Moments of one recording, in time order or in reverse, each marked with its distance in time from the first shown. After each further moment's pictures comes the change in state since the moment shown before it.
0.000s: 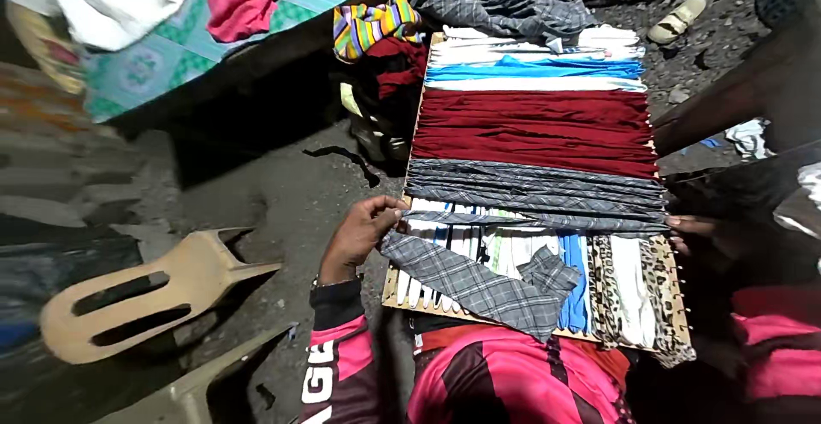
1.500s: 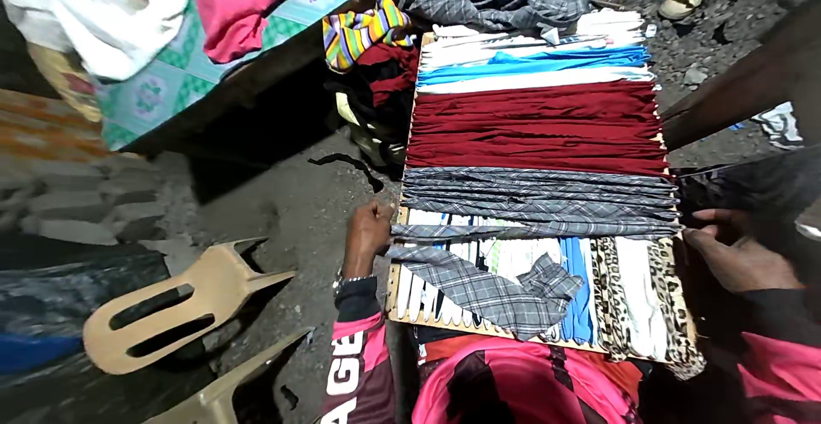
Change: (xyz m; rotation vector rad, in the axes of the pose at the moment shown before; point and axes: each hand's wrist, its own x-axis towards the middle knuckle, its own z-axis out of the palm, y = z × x) left_hand 0.048 -0.006 0.018 0.625 0.304 -0.331; right_hand 0.019 0.064 -0.022 -0.577 0.430 -0.260
